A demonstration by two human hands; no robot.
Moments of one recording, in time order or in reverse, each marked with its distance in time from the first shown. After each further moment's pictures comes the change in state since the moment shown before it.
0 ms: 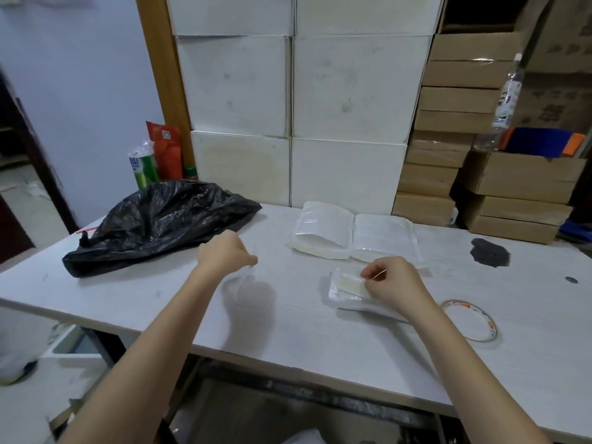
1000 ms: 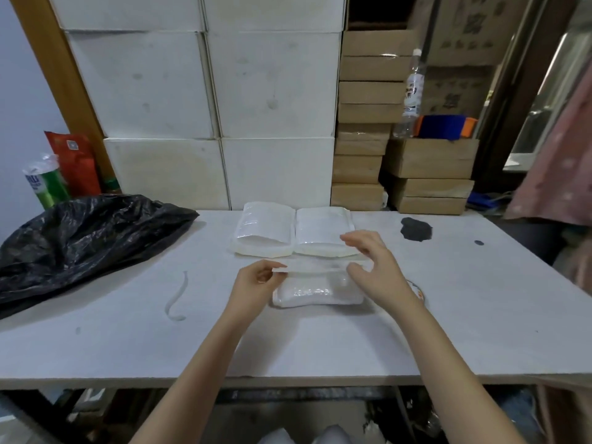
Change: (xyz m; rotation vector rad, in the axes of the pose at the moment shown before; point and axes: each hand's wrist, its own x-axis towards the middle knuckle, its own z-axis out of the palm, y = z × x) left_hand -0.053 0.084 0.094 -0.977 -0.147 0.335; right_hand -0.028 0.040 -0.038 0.407 0.175 -0.266
